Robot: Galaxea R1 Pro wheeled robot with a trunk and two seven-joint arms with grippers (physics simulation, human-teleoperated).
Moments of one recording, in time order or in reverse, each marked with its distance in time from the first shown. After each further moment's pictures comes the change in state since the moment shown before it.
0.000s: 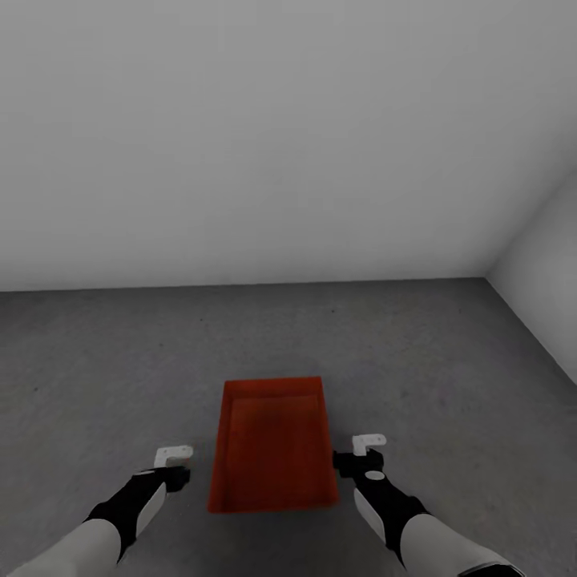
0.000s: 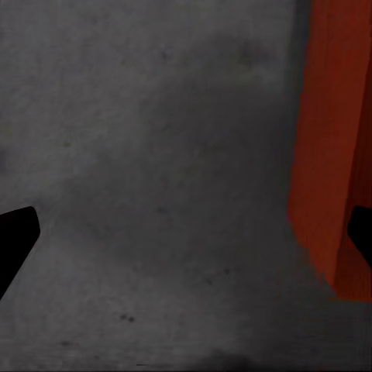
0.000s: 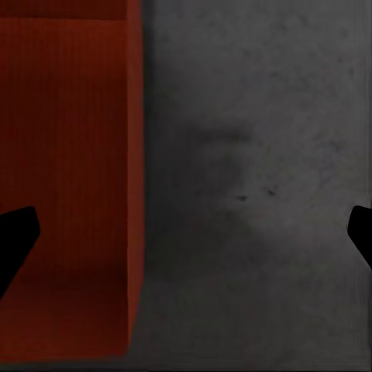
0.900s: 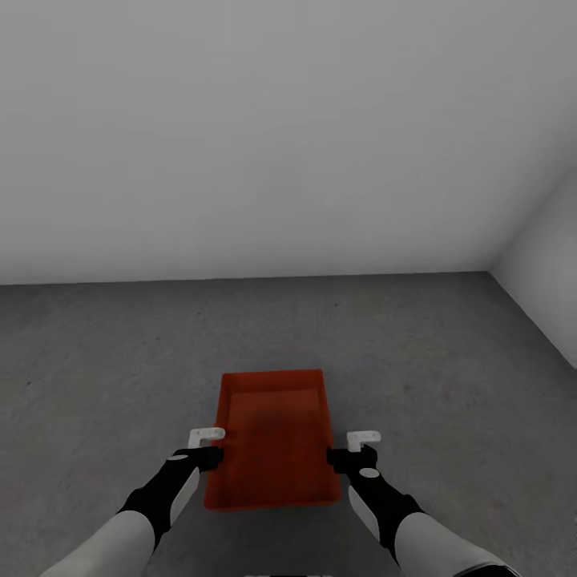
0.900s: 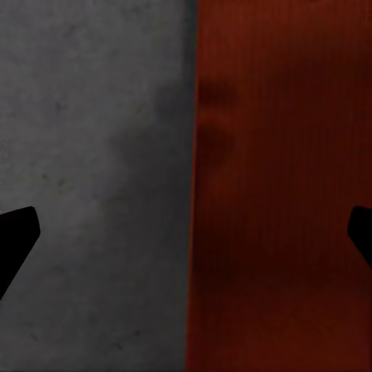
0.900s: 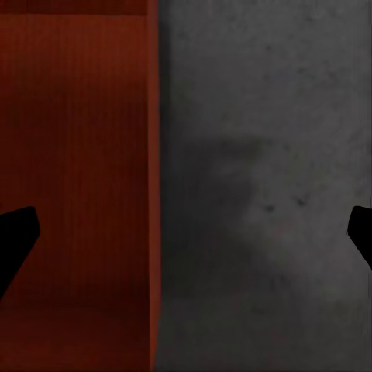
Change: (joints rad) left arm 0.000 -0.121 -0.001 -0.114 -0.025 0.001 0.002; right arm 0.000 0.021 0.002 -0.020 -0.002 -0.014 -0.002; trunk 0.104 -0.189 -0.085
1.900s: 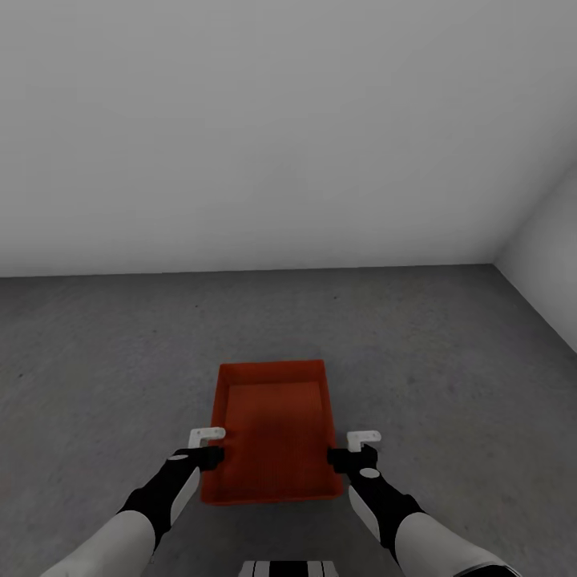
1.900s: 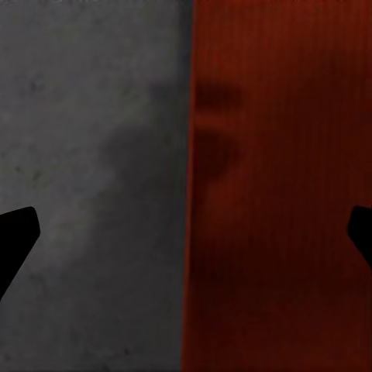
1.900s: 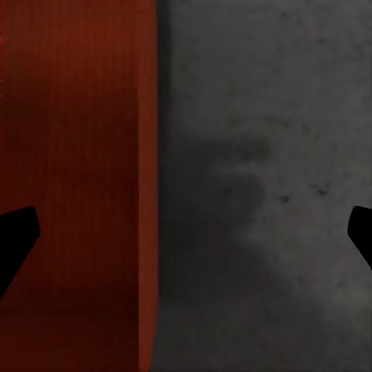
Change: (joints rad) left arm 0.000 -0.002 0.000 -0.001 0.000 0.000 0.000; right arm 0.000 -0.001 0.000 0.000 0.004 -0.002 0.001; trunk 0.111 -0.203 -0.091
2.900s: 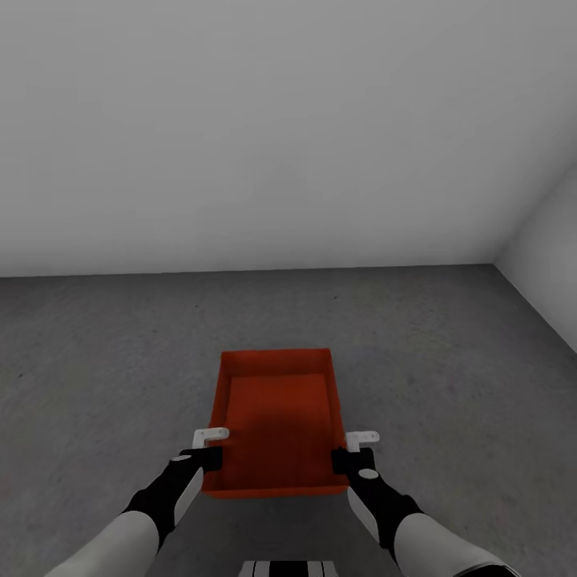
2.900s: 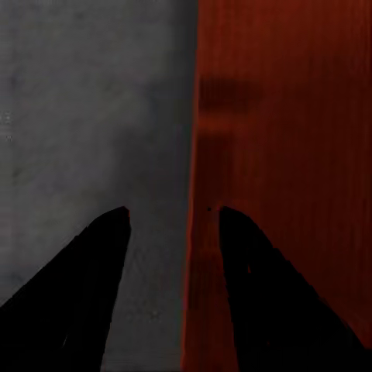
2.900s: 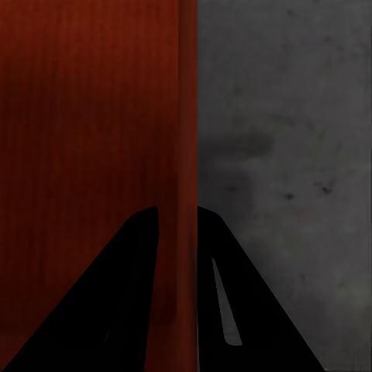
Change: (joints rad) left arm 0.000 -0.013 -0.004 0.004 0.017 -0.003 -0.006; right arm 0.001 0.002 0.017 0.004 -0.013 0.000 0.002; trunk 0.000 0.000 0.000
